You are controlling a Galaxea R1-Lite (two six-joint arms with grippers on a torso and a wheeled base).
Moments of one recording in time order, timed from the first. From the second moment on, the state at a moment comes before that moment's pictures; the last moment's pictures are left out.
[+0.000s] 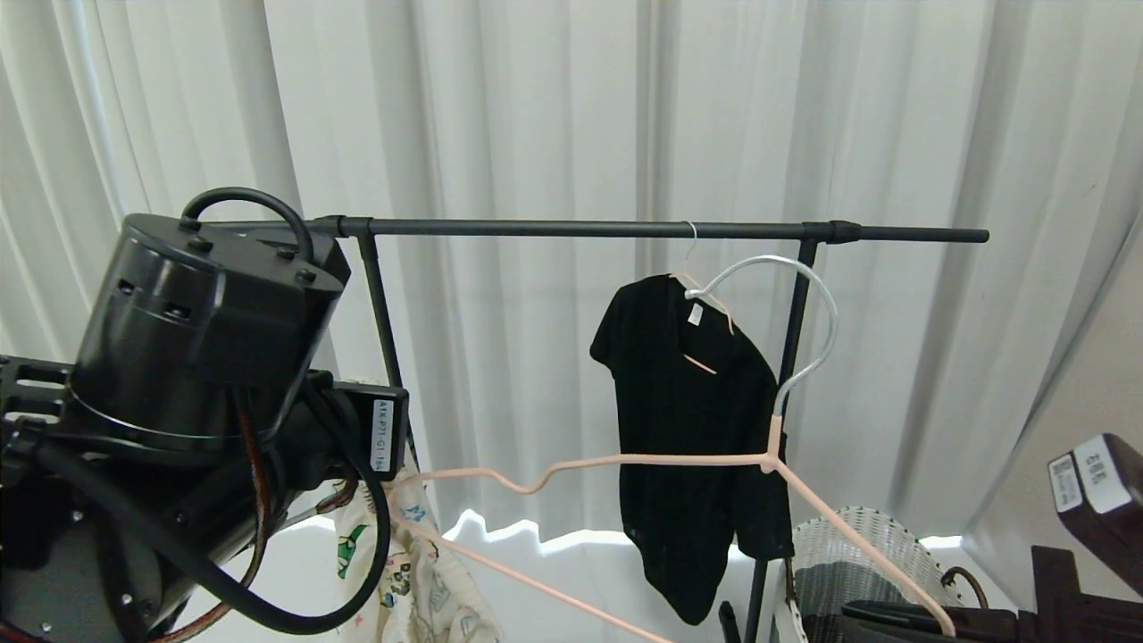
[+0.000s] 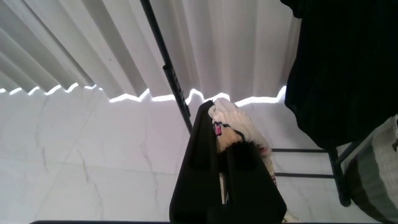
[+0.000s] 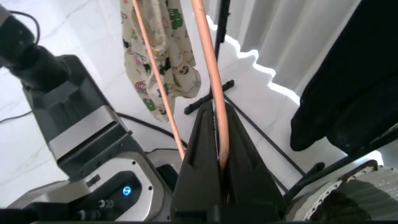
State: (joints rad) left arm -0.76 1.41 -0.98 0.22 0.76 -0.26; right arm 1.15 1.12 -0.57 -0.15 -0.11 0.22
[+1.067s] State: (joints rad) left arm -0.76 1.47 -0.98 0.22 0.77 -0.27; right arm 1.15 1.39 -0.58 -0.41 -0.26 0.27
